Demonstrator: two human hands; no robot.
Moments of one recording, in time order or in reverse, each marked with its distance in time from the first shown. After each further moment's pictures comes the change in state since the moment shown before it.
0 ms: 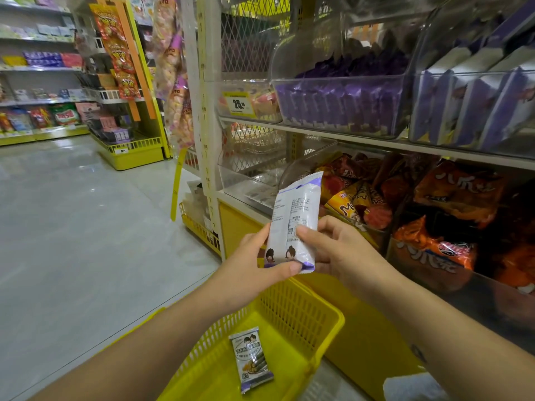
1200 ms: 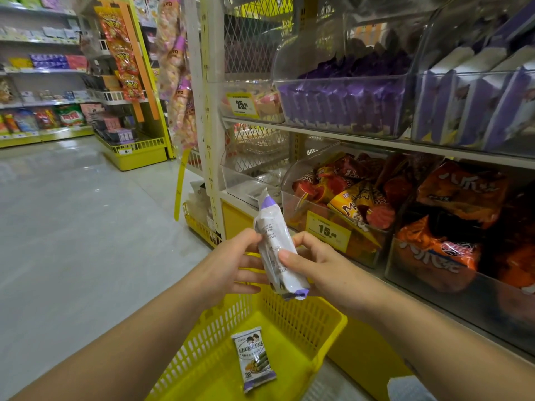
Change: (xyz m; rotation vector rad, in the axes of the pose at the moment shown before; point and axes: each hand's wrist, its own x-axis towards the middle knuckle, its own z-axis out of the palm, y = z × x) left_hand 0.001 0.006 -0.022 -0.320 -0.021 -0.480; right_hand -0.011 0.012 0.019 -0.044 -0.229 0.023
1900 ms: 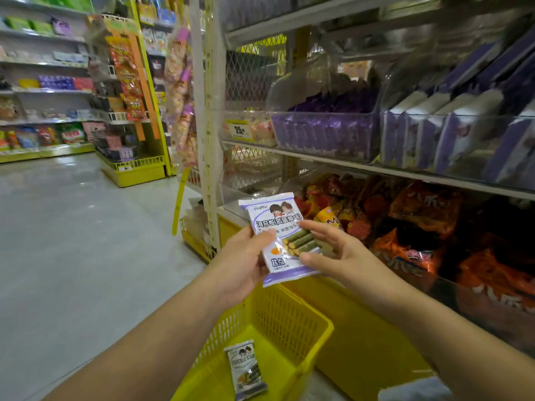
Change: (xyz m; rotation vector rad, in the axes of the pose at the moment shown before) left_hand -0.028 0.026 0.042 -0.492 -0.007 0.292; right_hand -0.043 -0.031 -0.029 -0.233 0.150 -0.223
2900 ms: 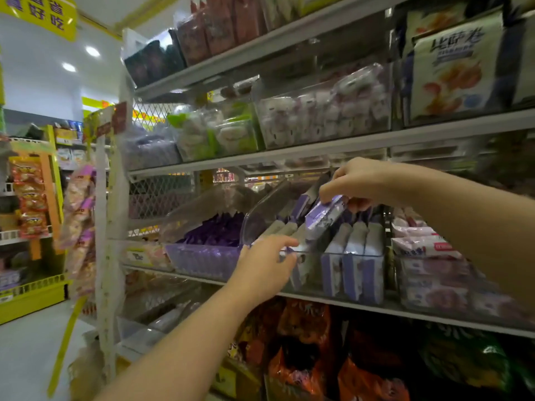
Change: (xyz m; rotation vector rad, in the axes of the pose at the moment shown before) left_hand 0.064 0.100 0.227 1.173 -0.194 0.715; right_hand -0.004 -0.242 -0.248 -0.845 0.453 0.110
